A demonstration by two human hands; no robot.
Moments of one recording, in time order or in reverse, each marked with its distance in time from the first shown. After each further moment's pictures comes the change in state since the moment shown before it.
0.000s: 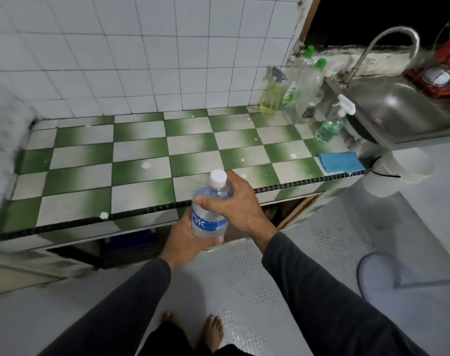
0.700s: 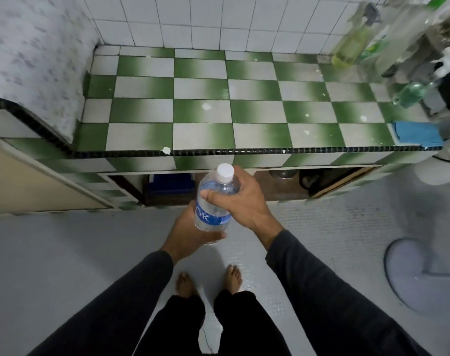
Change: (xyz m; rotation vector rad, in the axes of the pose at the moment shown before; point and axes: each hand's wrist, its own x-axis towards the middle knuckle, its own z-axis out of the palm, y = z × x) left_hand -0.136 -0.106 -0.092 0.044 0.090 -0.194; right_hand -0.067 0.035 0.165 0.042 -0.146 0.123
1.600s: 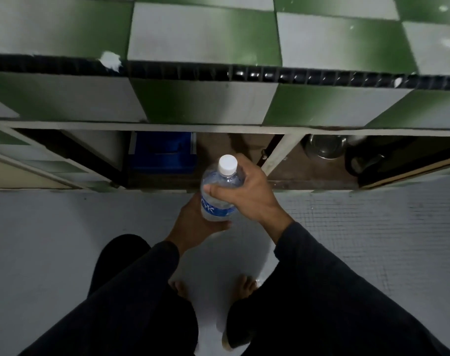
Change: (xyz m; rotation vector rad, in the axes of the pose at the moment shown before) left_hand 0.182 -0.289 0.067 -0.049 0.064 -0.047; right_hand 0.166 0.303 0.050 0.022 -0.086 -0.043
